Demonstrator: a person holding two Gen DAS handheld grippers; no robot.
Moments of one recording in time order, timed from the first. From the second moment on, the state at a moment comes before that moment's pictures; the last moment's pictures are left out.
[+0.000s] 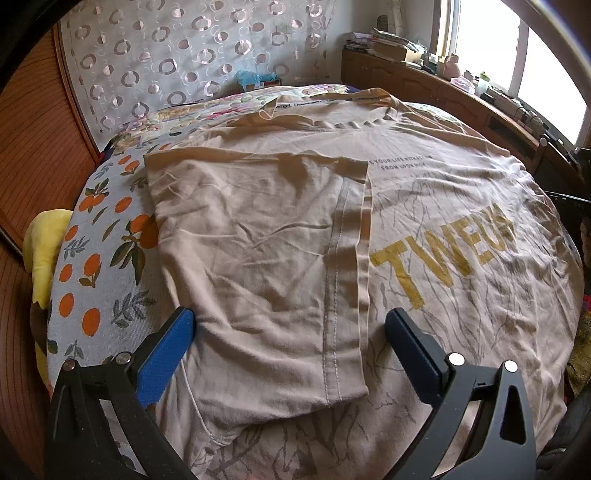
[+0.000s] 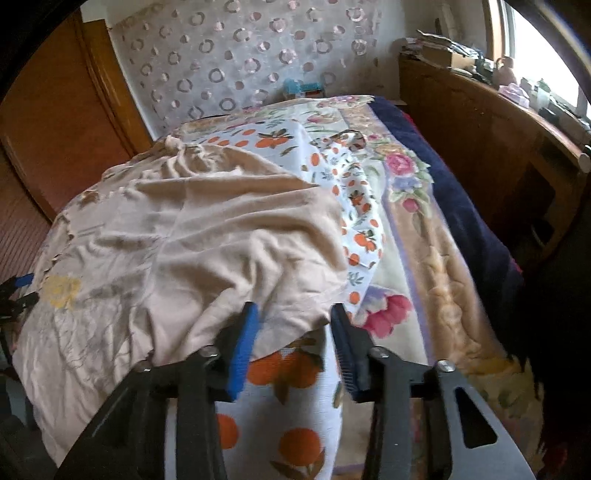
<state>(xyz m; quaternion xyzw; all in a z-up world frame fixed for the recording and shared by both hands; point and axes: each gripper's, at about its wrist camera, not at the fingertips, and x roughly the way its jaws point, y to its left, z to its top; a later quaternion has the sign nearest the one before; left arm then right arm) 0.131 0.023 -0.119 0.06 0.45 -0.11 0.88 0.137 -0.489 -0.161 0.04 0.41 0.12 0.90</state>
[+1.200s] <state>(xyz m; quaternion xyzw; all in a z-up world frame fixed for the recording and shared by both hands) 0.086 0.010 -0.065 -0.01 0.33 -0.14 0.93 0.095 -0.316 -0.140 -0.08 0.33 0.24 0.91</state>
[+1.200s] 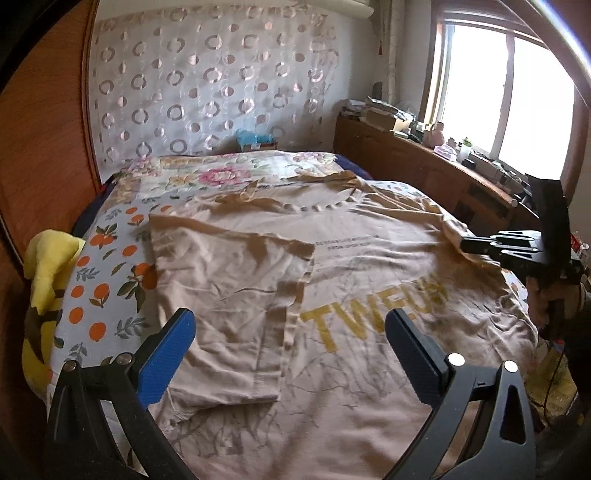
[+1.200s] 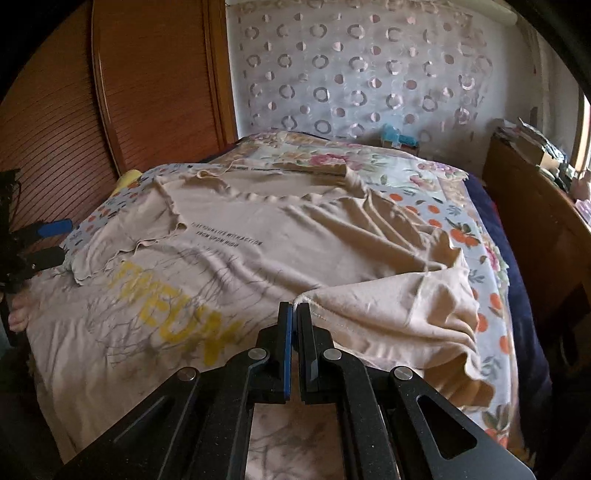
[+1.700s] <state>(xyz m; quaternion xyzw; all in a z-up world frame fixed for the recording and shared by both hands) 0.073 -0.009 -0.063 0.00 0.33 -0.15 0.93 0.096 -0.372 -0.100 -0.08 0.30 0.17 0.94</state>
